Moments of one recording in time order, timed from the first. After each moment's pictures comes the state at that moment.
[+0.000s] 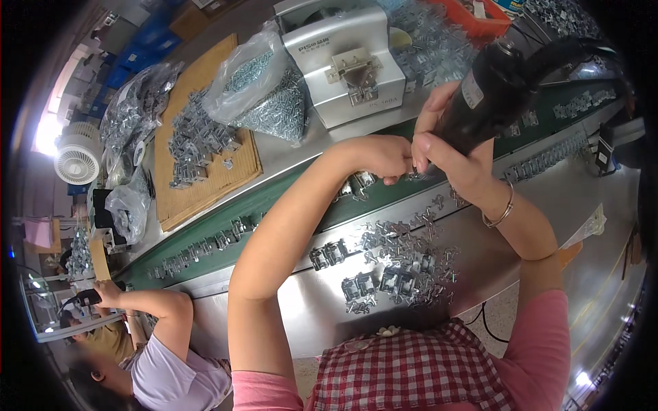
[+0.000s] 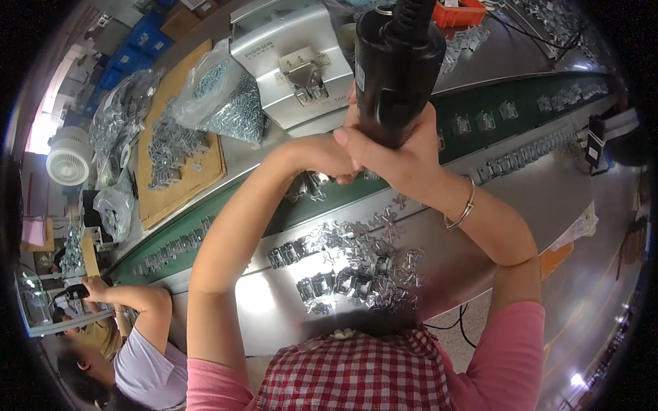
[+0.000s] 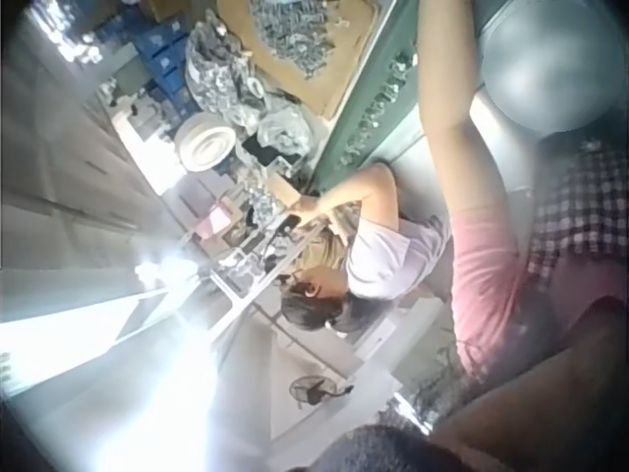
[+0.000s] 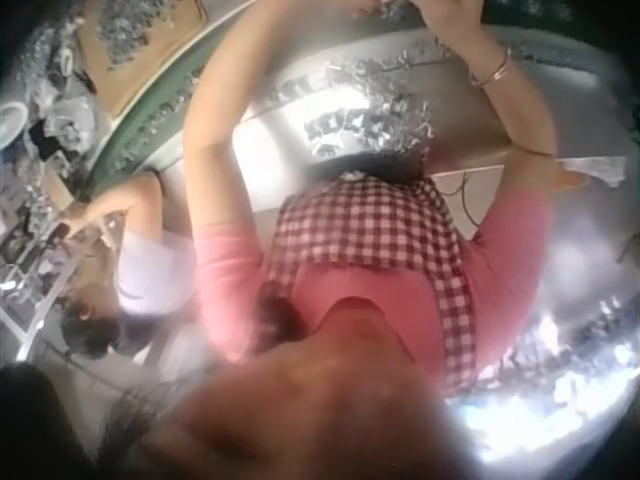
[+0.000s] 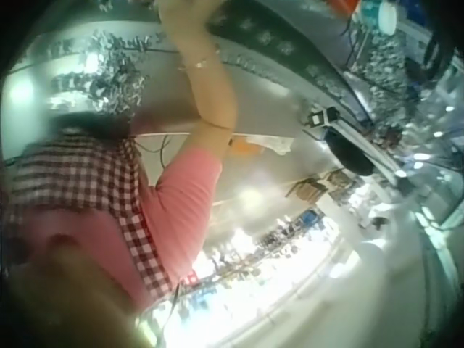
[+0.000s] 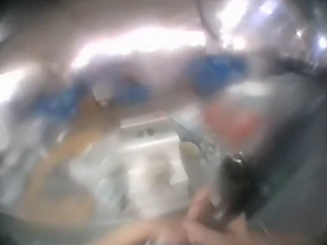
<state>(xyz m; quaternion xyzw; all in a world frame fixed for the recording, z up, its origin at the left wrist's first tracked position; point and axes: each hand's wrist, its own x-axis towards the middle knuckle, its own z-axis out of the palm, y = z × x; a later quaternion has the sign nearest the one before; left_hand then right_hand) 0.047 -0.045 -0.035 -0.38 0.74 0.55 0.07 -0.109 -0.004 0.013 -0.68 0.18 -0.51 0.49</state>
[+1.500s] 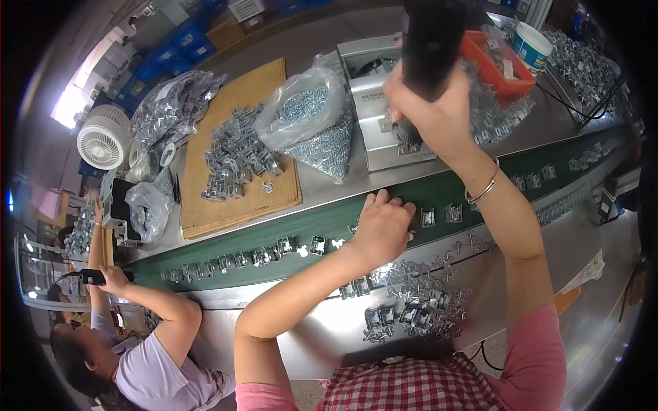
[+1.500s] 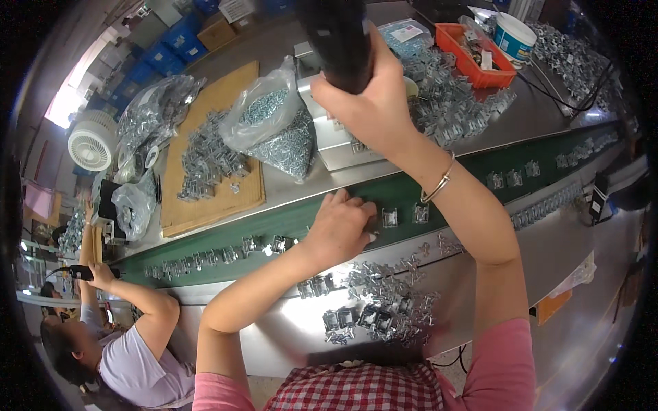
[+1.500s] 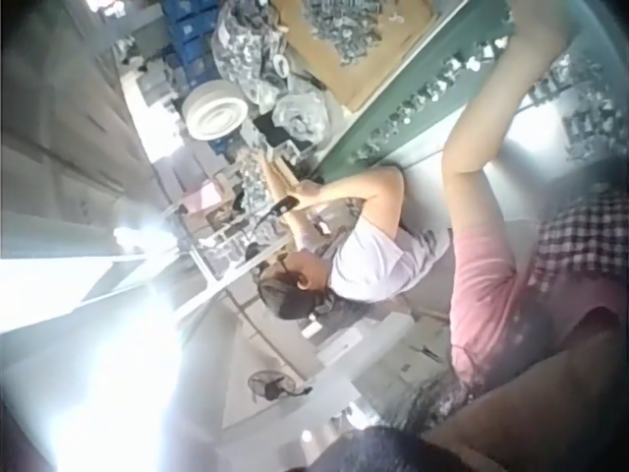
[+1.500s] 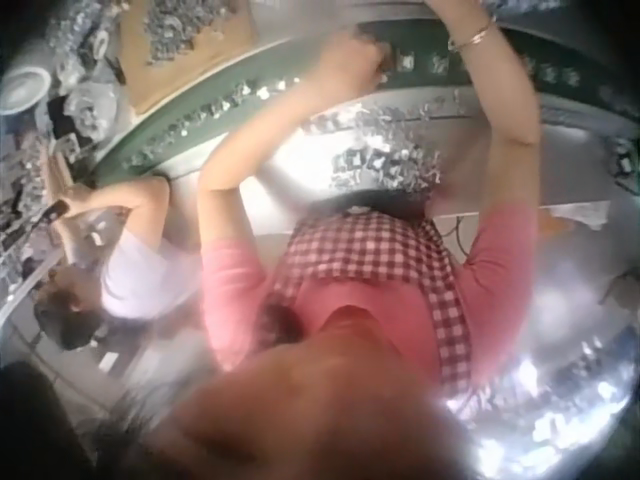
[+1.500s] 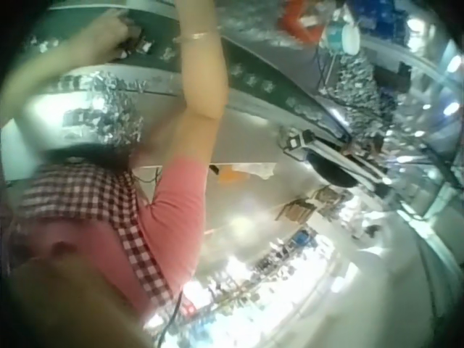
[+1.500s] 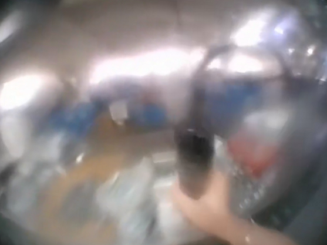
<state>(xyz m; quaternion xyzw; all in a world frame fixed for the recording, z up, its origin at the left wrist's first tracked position) 0.049 0.038 -0.051 -0.53 0.82 0.15 -0.12 -0.046 -0.078 0.053 -0.67 0.17 -0.58 0.43</state>
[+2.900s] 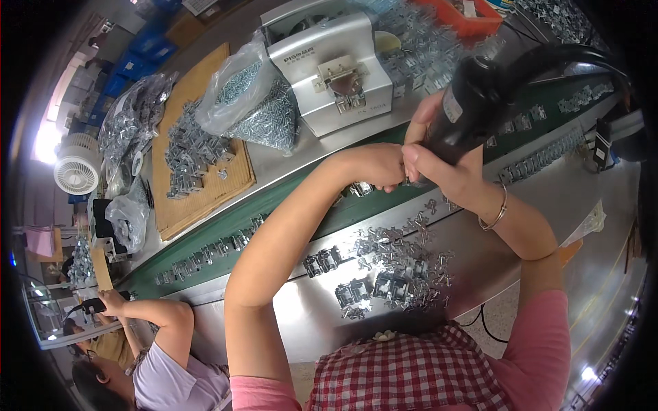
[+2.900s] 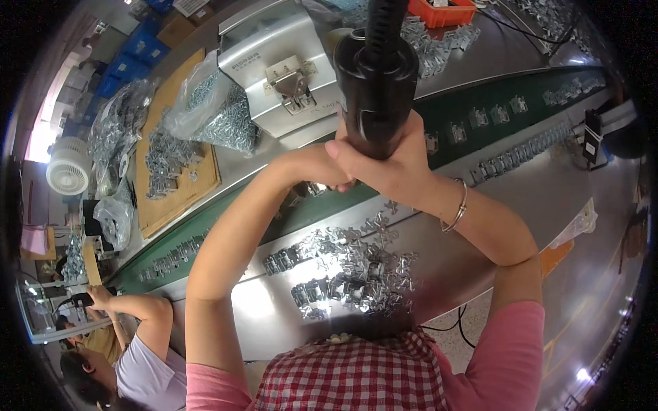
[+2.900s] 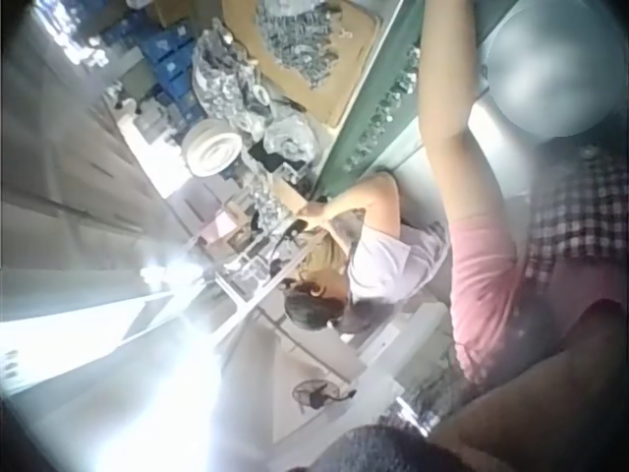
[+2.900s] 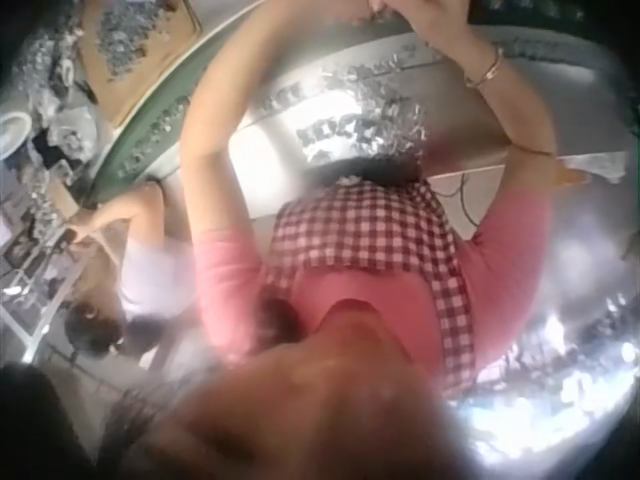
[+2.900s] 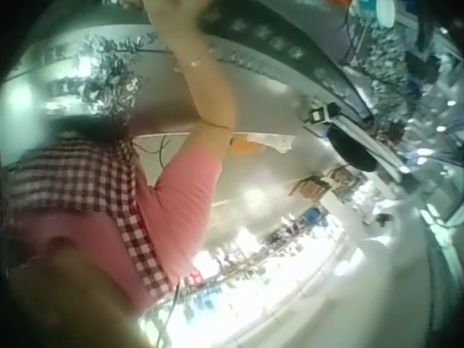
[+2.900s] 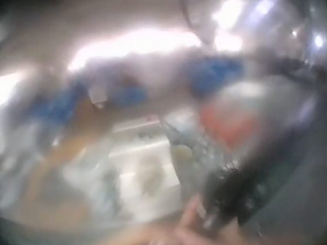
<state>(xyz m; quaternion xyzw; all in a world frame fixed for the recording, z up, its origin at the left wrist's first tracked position) 0.043 -0.033 -0.009 -0.40 0.72 0.56 0.07 -0.111 -0.002 0.004 -0.66 0.20 -0.51 0.52</state>
